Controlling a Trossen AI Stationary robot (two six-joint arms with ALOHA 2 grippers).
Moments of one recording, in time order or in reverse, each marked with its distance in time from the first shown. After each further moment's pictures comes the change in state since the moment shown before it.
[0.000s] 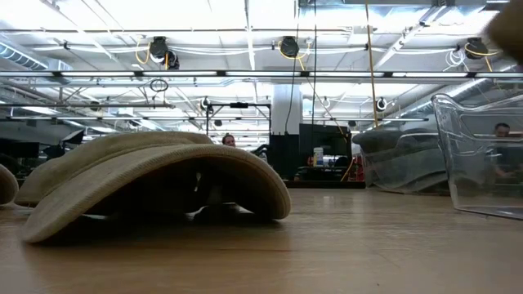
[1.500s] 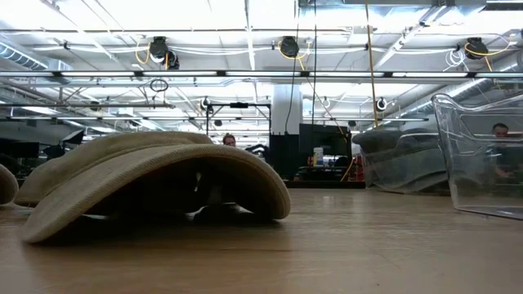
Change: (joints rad) left arm 0.000 0.000 0.000 0.000 0.000 0.000; right arm -0.051 0.204 0.001 0.027 0.017 0.223
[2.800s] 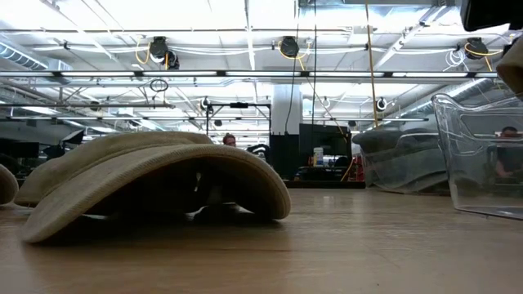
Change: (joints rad) left arm 0.000 0.000 0.000 0.000 0.000 0.000; right arm -0.244 -0.356 -0.002 -0.427 0.129 -0.116
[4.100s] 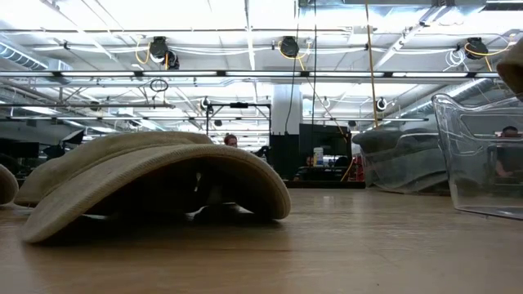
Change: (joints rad) left arm 0.000 0.000 0.000 0.000 0.000 0.000; right arm 0.371 0.838 0.444 0.058 0.125 -0.414
